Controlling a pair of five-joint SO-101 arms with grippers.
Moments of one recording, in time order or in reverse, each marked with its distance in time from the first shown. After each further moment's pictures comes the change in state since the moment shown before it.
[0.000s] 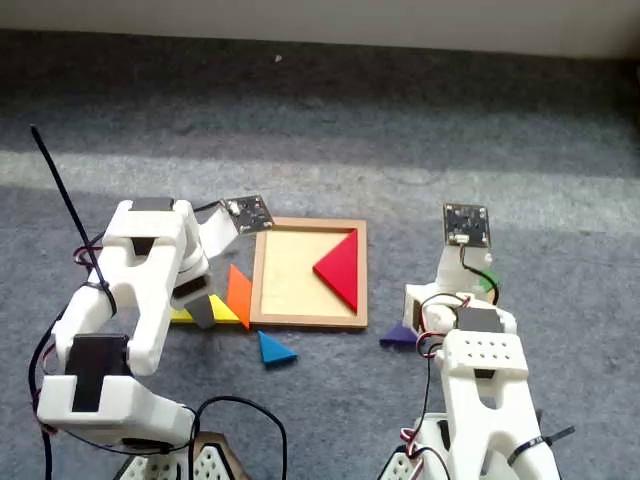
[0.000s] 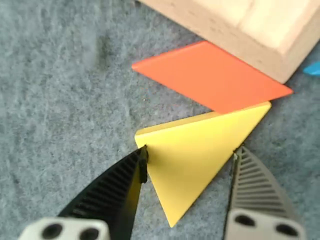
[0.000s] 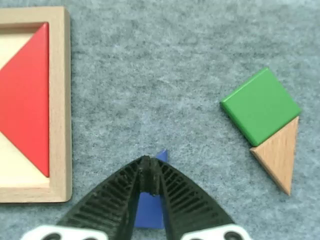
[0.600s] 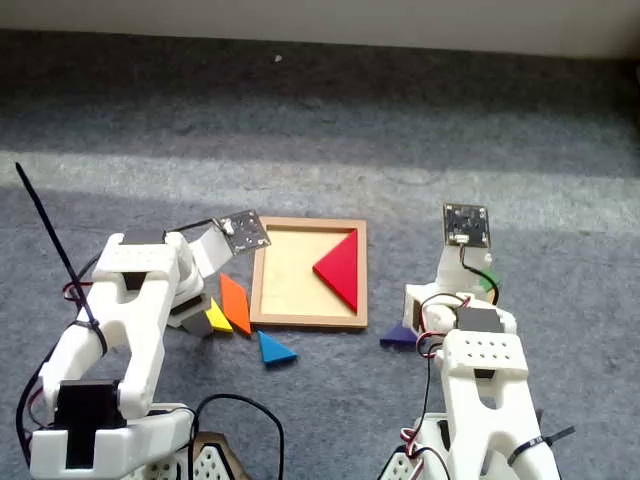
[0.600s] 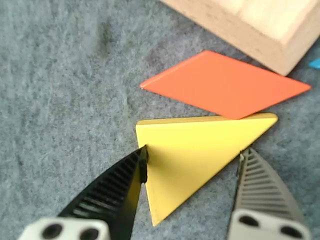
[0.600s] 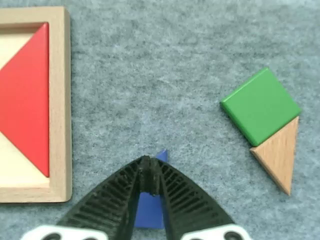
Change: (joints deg) left arm -0.7 -13.1 14.7 -10.0 -0.2; right arm 0.0 0.0 0.0 0.0 0.0
